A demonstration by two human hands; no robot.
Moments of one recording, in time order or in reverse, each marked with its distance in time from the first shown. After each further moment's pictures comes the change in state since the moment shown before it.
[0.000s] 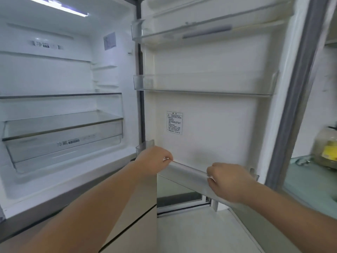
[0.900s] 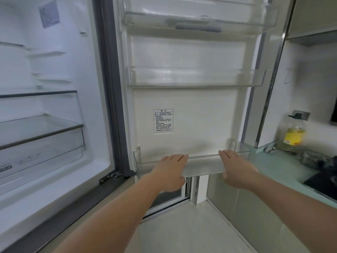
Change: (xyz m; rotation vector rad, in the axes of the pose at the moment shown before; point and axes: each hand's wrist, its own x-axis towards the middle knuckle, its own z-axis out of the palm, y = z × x) left_hand 0.107 0.017 0.056 0.126 -0.187 0.282; right_hand 0.073 0.089 0.049 0.062 -0.218 0.483
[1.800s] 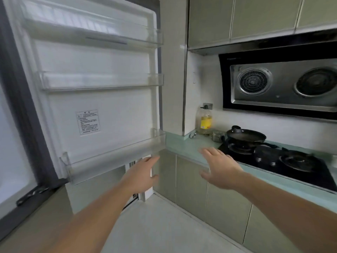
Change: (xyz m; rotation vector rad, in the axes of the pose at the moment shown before) left_hand -0.016 0.119 0.020 -0.357 0.054 0.164; right_hand -0.209 0.062 -0.032 0.036 0.117 0.285
